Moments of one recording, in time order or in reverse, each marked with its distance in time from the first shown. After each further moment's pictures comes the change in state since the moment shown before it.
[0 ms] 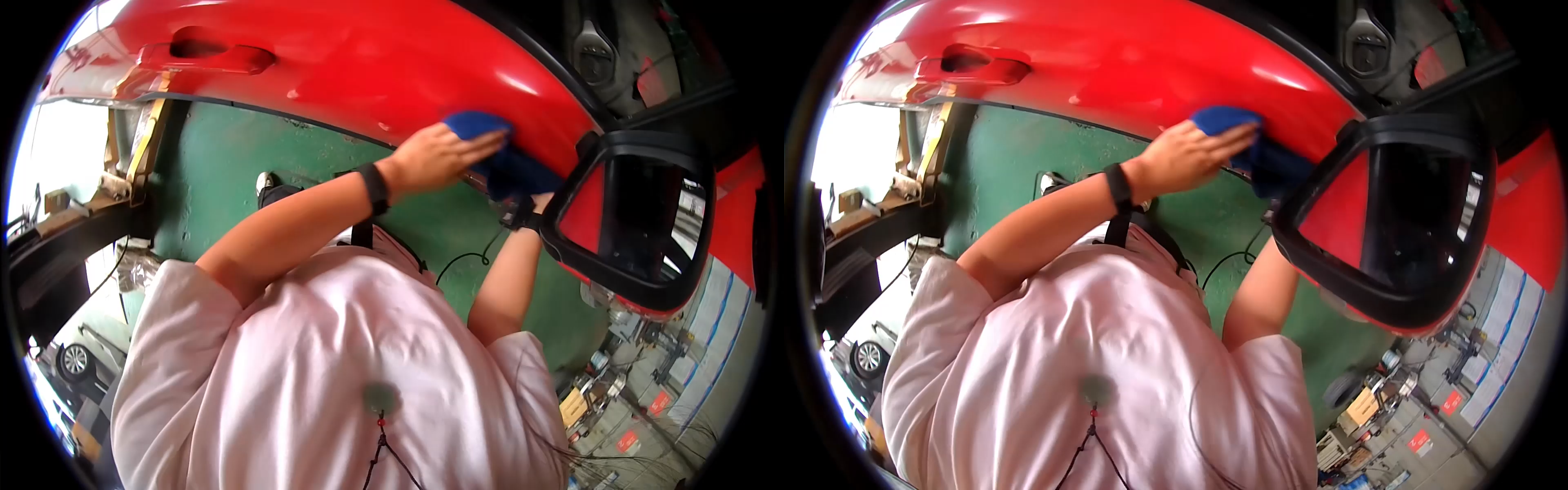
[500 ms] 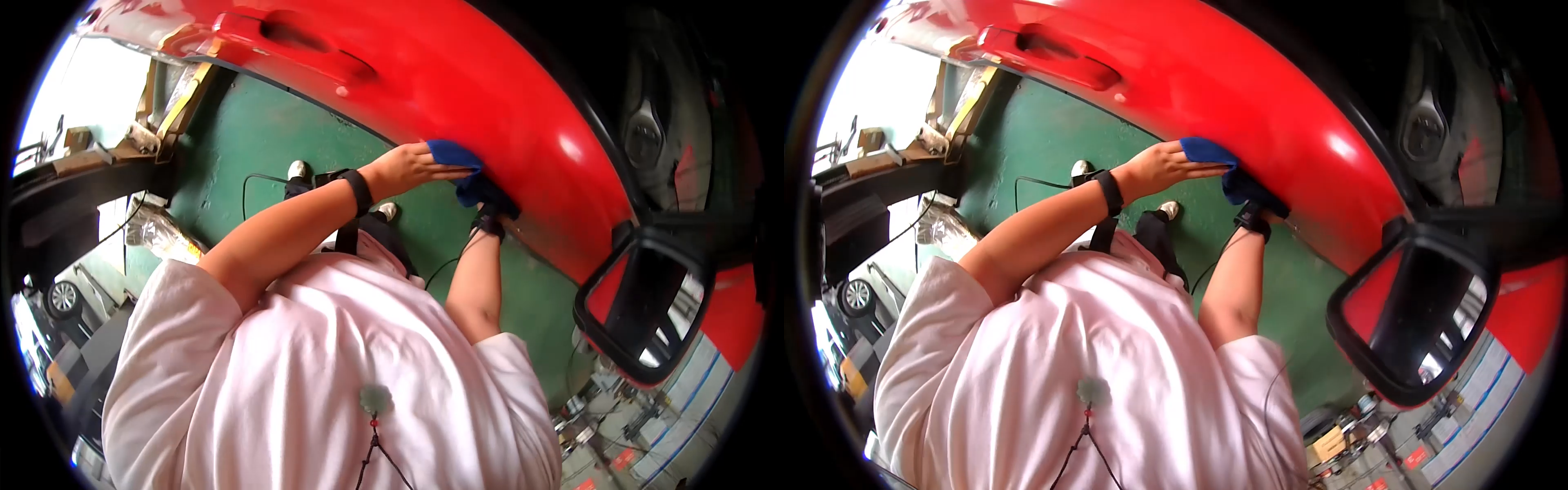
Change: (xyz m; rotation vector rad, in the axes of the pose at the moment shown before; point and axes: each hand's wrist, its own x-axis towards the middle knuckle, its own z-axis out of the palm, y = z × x) left_hand -0.109 -0.094 -0.007 0.370 -0.157 0.063; right_hand -0.121 0.187 0.048 0.023 0.038 0.657
